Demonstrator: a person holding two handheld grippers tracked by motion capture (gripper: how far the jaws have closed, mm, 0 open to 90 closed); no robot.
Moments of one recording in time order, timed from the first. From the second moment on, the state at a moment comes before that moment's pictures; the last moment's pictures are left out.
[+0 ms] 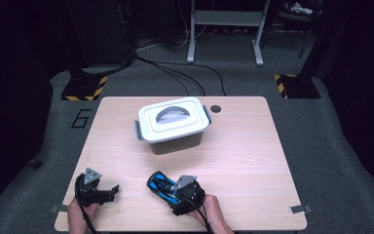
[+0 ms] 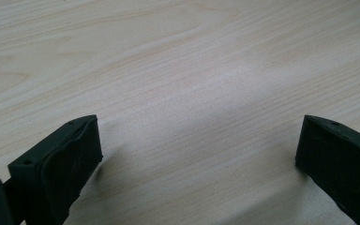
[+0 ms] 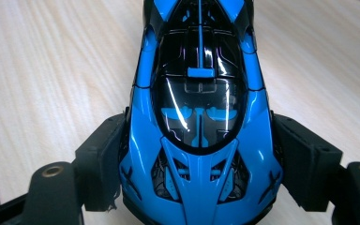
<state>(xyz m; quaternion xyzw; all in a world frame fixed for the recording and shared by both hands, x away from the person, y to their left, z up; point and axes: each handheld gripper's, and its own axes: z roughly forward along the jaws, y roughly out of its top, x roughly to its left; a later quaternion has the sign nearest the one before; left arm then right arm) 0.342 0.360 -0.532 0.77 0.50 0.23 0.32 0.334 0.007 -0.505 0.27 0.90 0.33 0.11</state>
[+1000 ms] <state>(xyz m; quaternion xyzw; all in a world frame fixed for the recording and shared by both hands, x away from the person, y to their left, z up) 0.342 0.361 -0.531 0.77 0.51 0.22 0.32 0.342 -0.143 -0.498 0.41 0.83 0.32 0.18</state>
